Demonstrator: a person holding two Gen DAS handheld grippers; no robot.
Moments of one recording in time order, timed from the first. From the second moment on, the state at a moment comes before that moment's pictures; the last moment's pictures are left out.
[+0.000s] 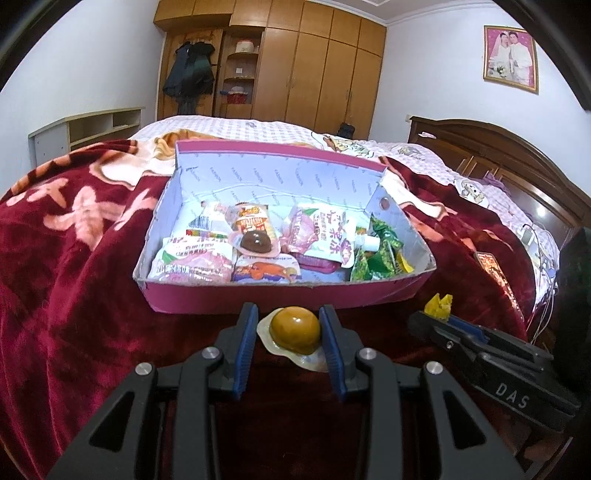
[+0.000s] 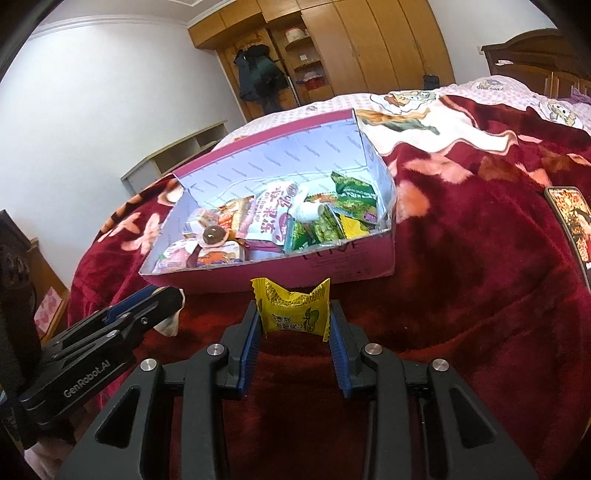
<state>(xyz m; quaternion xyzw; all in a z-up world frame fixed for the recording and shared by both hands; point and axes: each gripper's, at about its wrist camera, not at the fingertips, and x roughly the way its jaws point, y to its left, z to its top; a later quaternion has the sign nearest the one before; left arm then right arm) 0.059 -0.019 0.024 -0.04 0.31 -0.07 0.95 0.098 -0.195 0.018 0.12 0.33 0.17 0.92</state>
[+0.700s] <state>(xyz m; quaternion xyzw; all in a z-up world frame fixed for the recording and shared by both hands) 0.118 -0.028 0.052 -0.01 0.27 -0.06 0.96 0.131 -0.185 0.050 0.09 0.30 0.18 0.93</state>
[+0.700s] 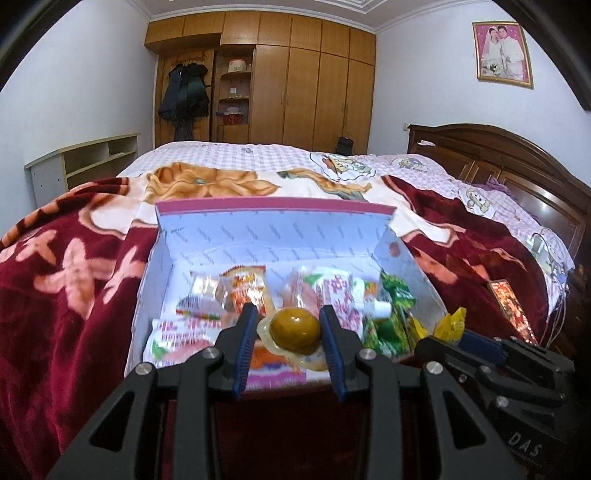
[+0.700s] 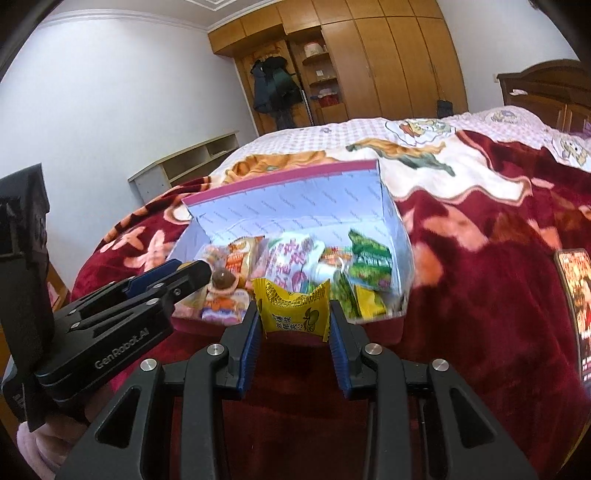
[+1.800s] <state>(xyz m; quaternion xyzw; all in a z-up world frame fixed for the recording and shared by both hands) 0.159 -0.019 0.031 -0.02 0.31 -0.02 0.95 0.174 -0.174 0.045 0.09 0.31 0.18 0.93</state>
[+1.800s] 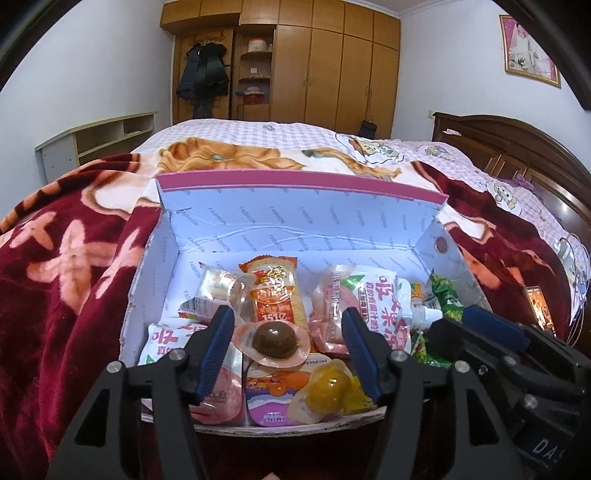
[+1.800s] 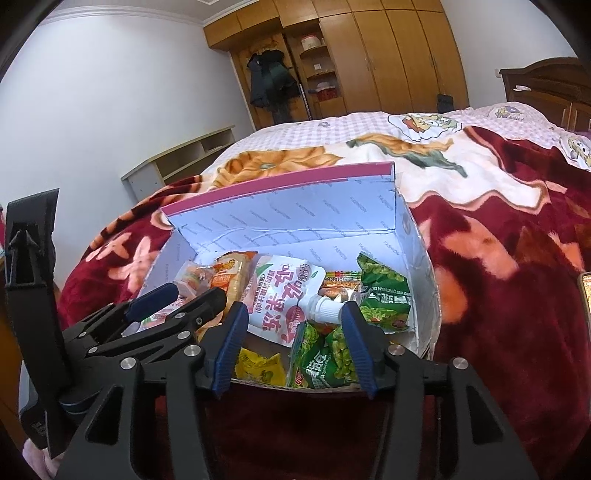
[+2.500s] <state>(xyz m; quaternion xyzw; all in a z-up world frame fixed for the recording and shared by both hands) 0.155 -0.017 0.034 -0.02 0.31 -0.02 0.95 0.171 -0.172 0.046 0.09 0.31 0.18 0.93</state>
